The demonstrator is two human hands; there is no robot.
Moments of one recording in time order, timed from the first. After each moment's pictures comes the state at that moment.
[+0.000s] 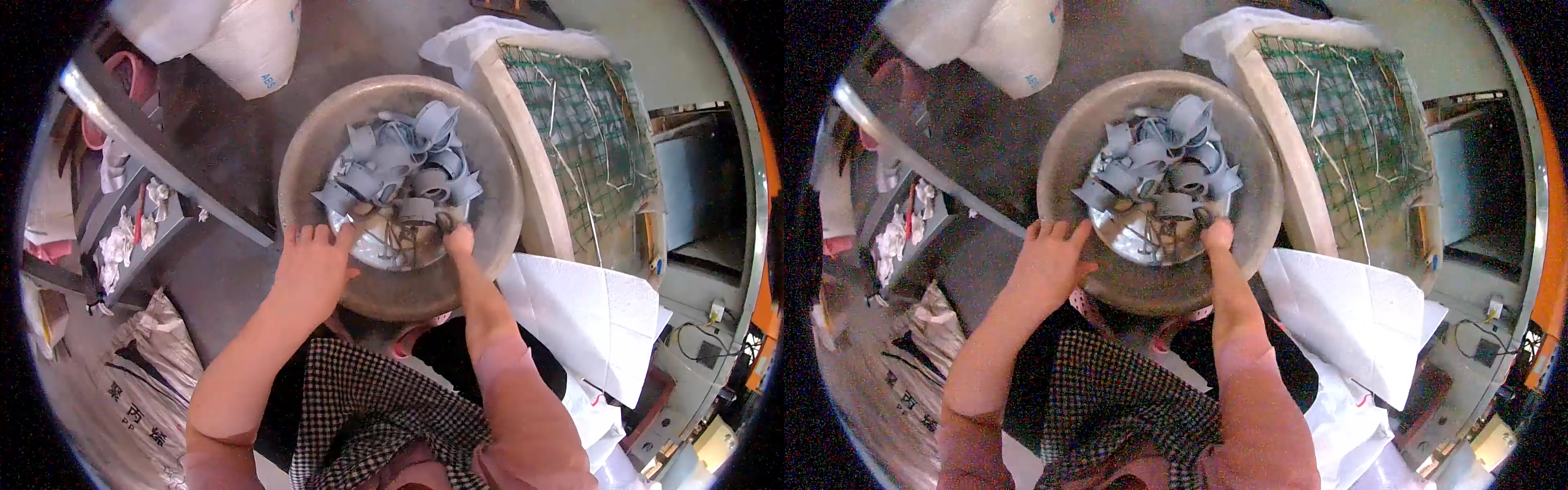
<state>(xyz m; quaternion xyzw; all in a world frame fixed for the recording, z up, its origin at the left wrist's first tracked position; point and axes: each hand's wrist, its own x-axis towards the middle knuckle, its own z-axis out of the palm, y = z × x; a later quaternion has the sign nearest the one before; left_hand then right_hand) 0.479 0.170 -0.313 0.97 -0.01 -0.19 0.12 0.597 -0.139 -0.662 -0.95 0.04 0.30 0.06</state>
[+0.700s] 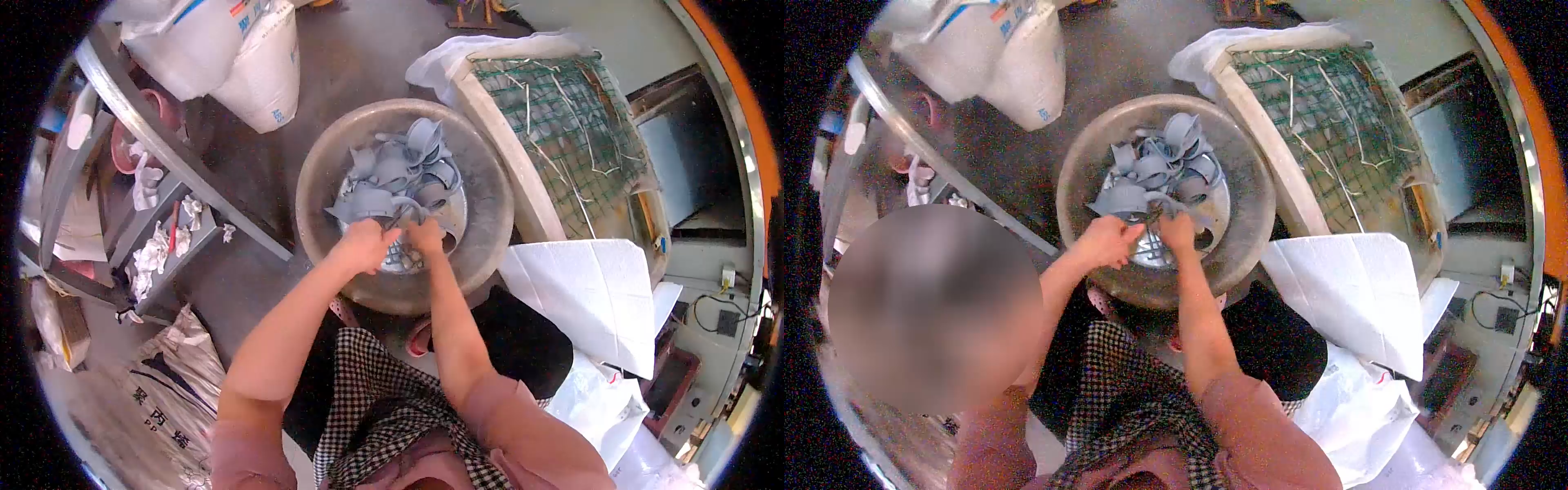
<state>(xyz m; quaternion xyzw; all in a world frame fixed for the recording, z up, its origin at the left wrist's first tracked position) 0.512 0.138 -0.345 0.80 0.18 -0.37 0.43 0.557 -0.018 -0.501 -0.92 0.07 0.22 0.32</state>
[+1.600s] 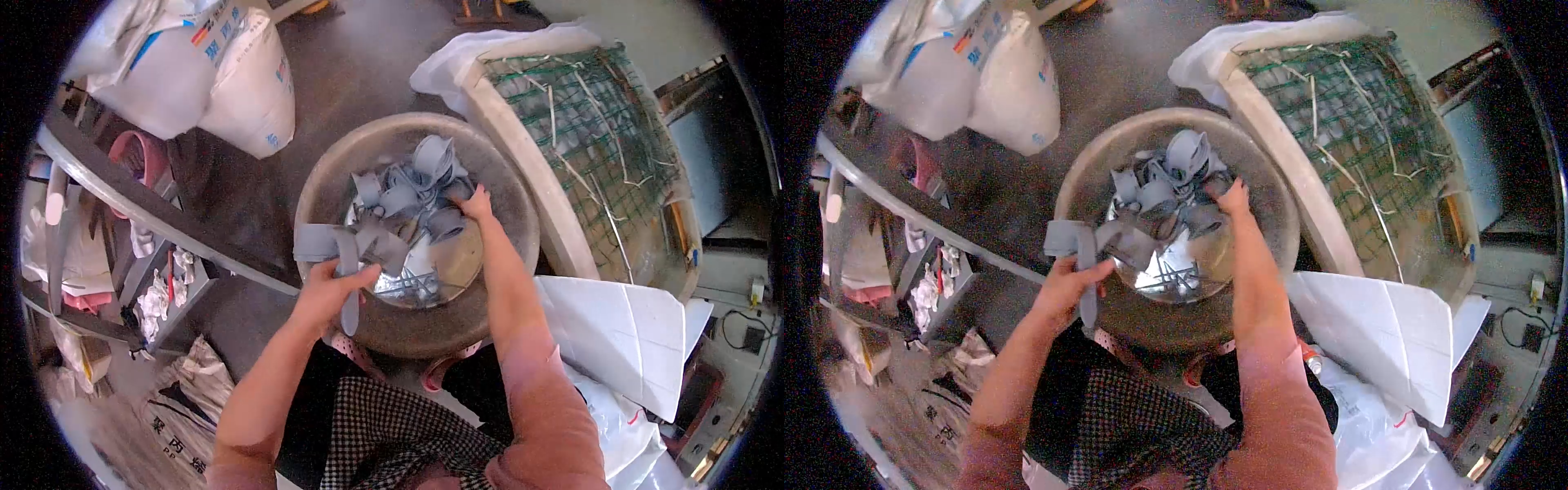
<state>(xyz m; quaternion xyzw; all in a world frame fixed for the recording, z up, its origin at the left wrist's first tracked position) 0.526 0.162 -0.343 0.66 0.34 -0.24 0.62 0.742 -0.089 -0.632 -0.96 0.08 0.14 0.22</state>
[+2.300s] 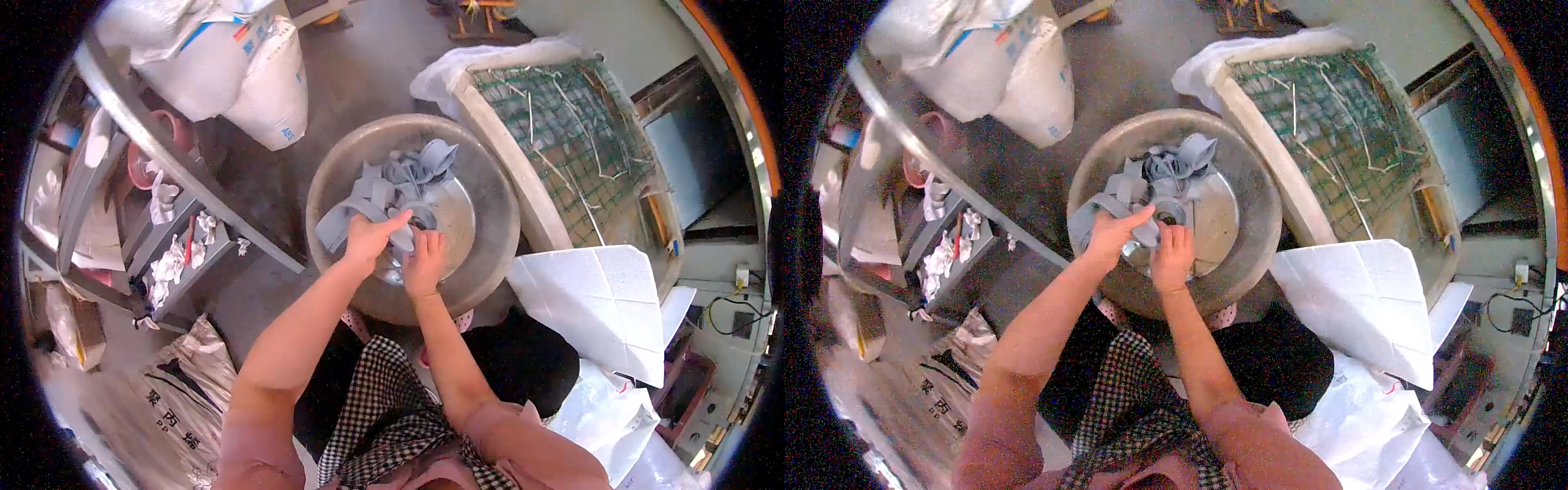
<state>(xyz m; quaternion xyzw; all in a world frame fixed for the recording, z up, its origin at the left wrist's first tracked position) 0.530 0.123 -0.364 0.57 0.29 -0.08 0.77 0.510 -0.005 -0.426 -0.91 -0.16 -0.15 0.35</state>
